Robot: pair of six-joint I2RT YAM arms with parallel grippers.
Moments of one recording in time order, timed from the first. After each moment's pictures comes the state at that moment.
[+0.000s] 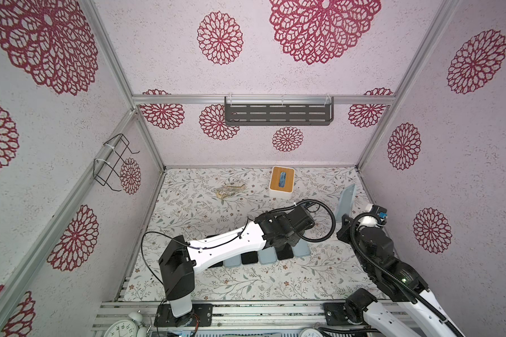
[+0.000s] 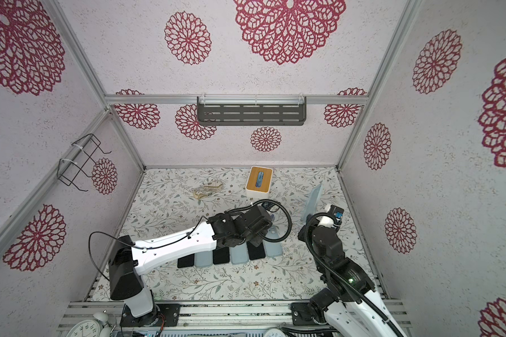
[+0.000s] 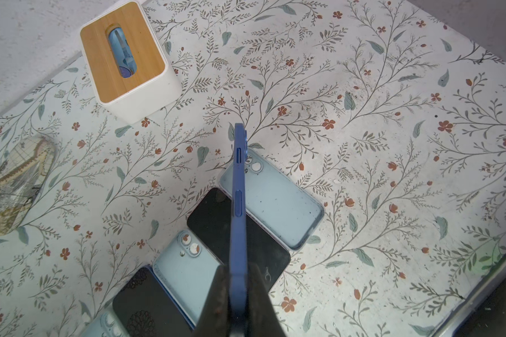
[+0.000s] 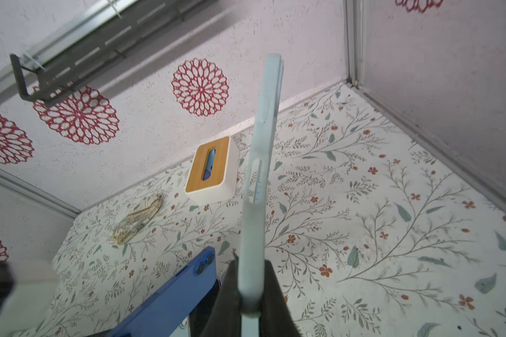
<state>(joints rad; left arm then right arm) -1.13 1.82 1.64 -0.77 -0.38 -0.28 0.57 0.53 0.79 -0.61 0.56 0.63</state>
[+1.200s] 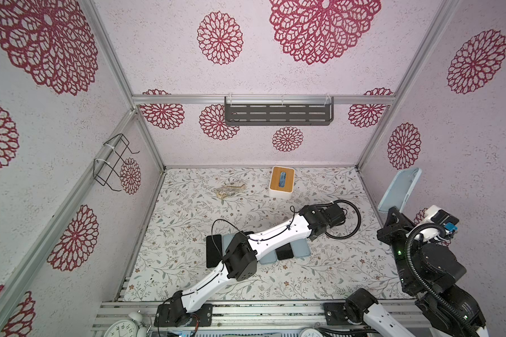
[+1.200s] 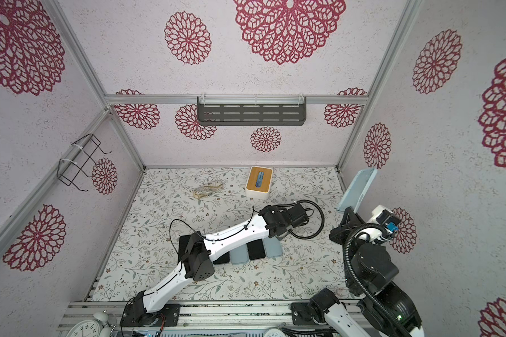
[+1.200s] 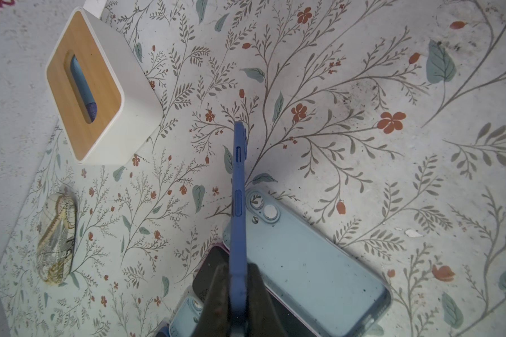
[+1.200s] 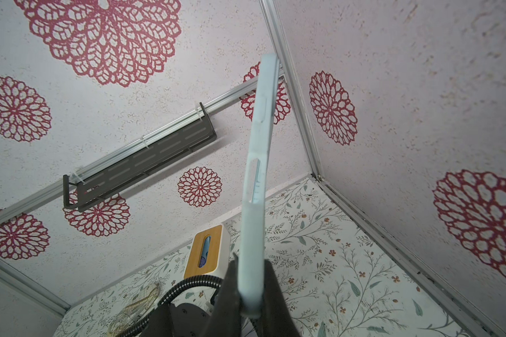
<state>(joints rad) -1.15 2.52 2.53 -1.21 -0.54 -0.11 0.57 0.44 1.06 -0.69 0.75 0.48</state>
